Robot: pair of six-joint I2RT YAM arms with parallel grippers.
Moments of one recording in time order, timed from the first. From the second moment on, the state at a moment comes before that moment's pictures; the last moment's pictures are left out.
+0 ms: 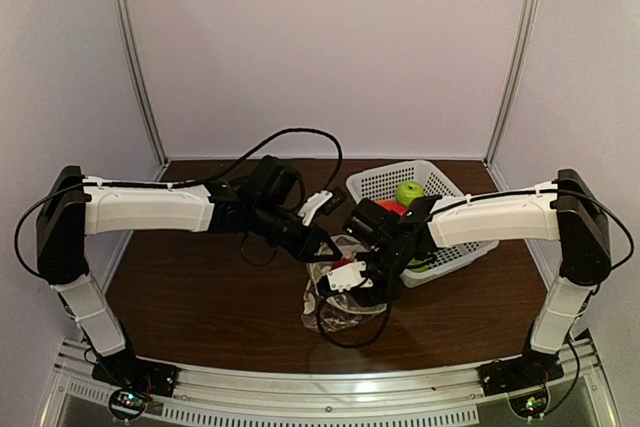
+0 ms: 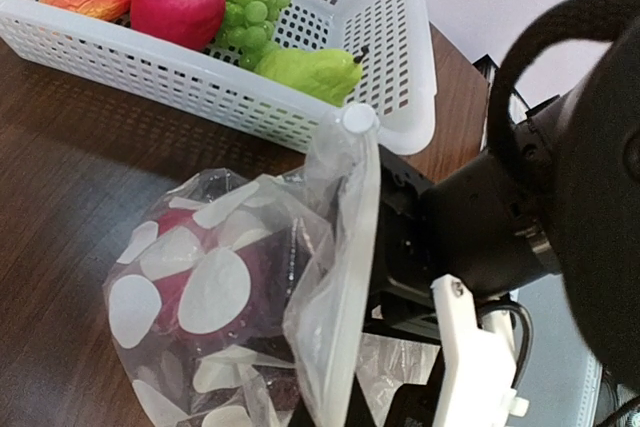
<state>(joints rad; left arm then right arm) -0.91 1.74 1.23 -0.25 0.52 -0.24 0.98 1.77 1.22 -0.70 -0.15 -0.81</state>
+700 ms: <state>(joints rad) -0.91 1.74 1.23 -0.24 0.52 -0.24 0.98 1.65 1.33 -0.76 -0.05 -0.73</state>
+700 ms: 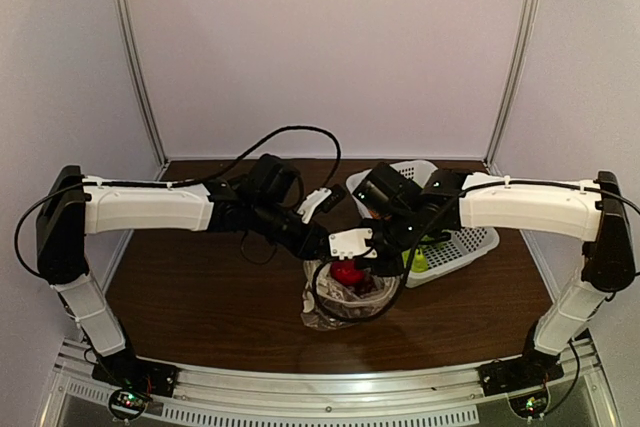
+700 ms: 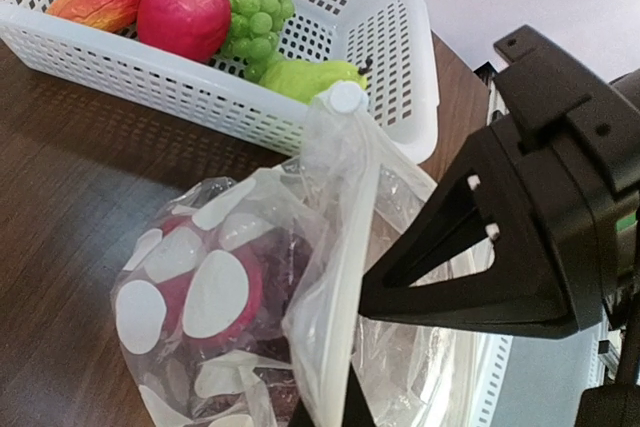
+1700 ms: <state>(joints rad) -0.90 1.71 1.14 -0.17 0.50 -0.26 0.98 1.75 1.14 -0.49 -0.12 -0.69</state>
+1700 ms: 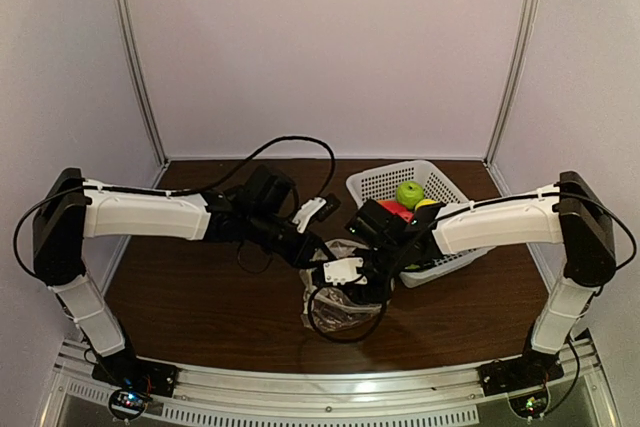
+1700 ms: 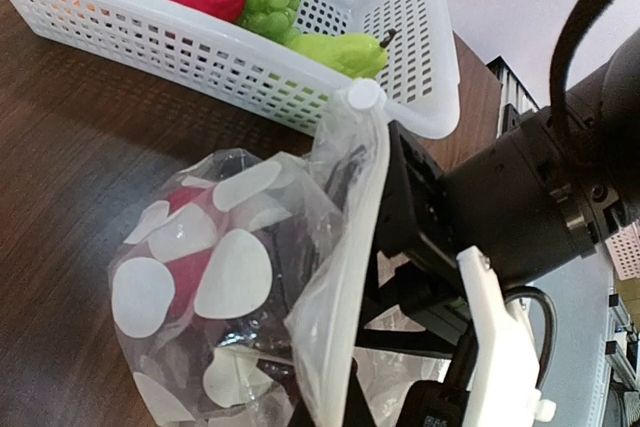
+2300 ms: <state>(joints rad) -0.90 1.67 1.09 -0.13 0.47 -0.28 0.97 1.69 1.18 -0.58 -0.16 -0.64</state>
